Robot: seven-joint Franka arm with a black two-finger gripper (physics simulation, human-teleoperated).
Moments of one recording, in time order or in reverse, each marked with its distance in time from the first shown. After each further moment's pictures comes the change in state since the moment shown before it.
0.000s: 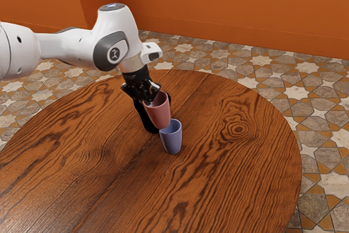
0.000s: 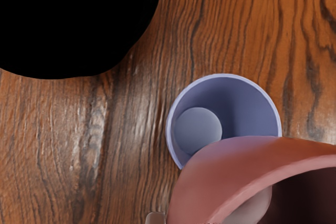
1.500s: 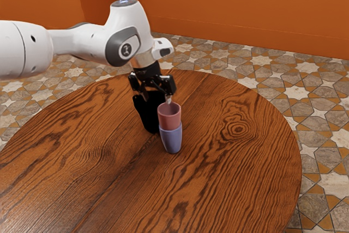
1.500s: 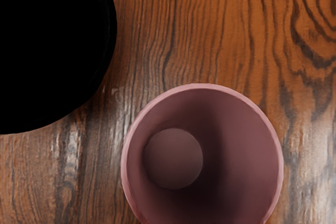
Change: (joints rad) arm -0.026 0.078 -0.004 0.120 0.013 -0.020 0.009
